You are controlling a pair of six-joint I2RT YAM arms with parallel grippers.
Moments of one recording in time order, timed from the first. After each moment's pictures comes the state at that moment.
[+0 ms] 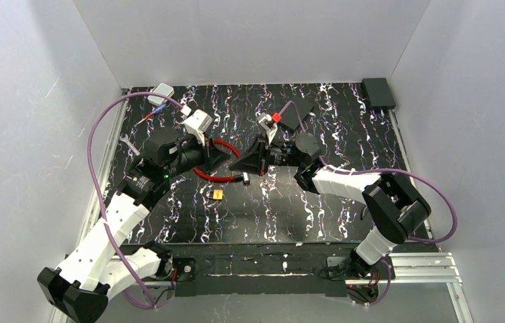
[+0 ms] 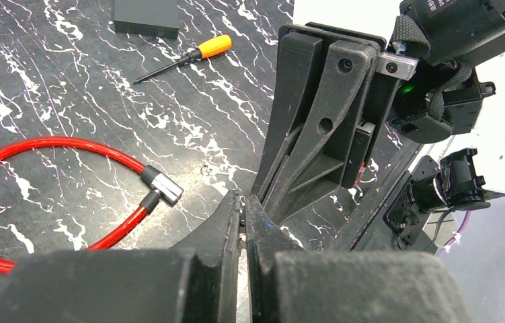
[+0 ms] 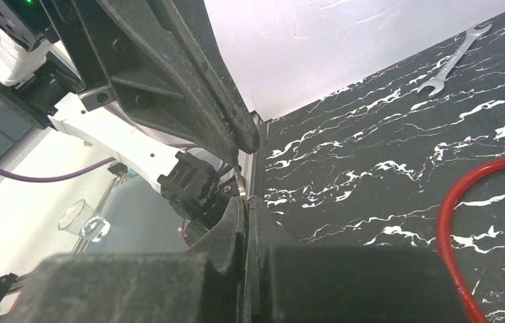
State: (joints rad) left arm -0.51 0.94 1.00 -0.38 0.38 -0.21; right arm 0.75 1.61 0.84 1.01 -0.86 0.73
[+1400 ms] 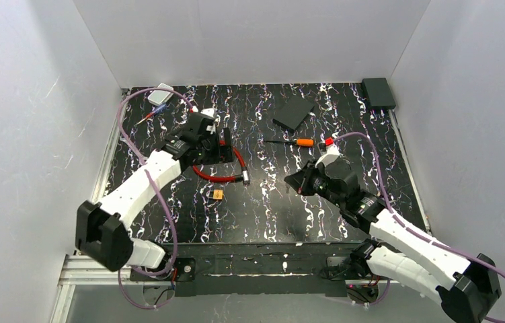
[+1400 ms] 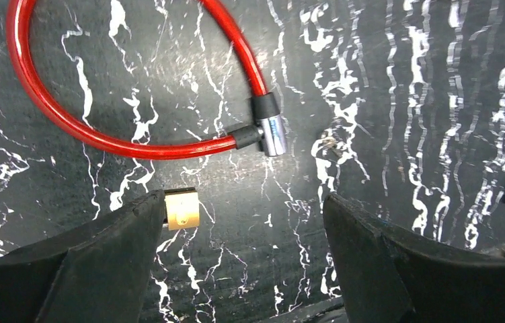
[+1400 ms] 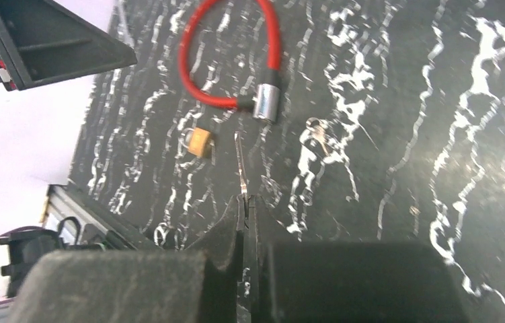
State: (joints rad) left arm -0.51 1.37 1.16 -0.65 -0.04 -0.50; right arm 0.75 0.85 0.56 -0.07 0.01 0.71
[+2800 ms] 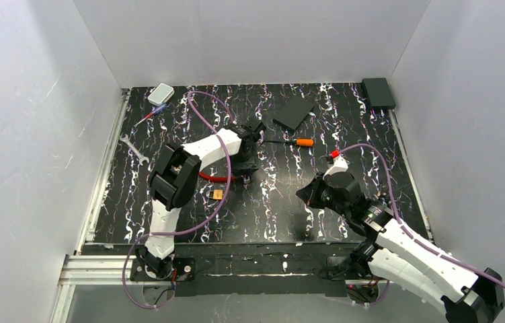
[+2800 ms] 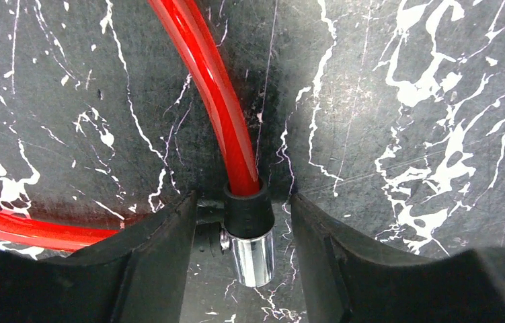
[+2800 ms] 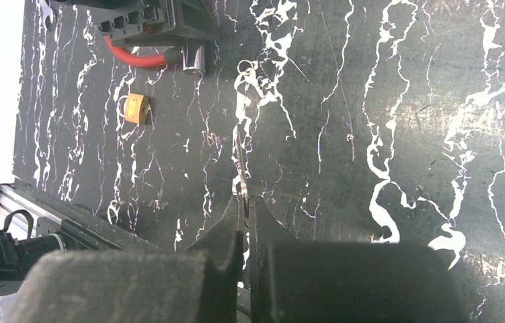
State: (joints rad) left arm -0.67 2.09 1.57 -0.82 -0.20 -0.71; right arm 0.75 0.71 0.49 -0.31 0.09 0.75
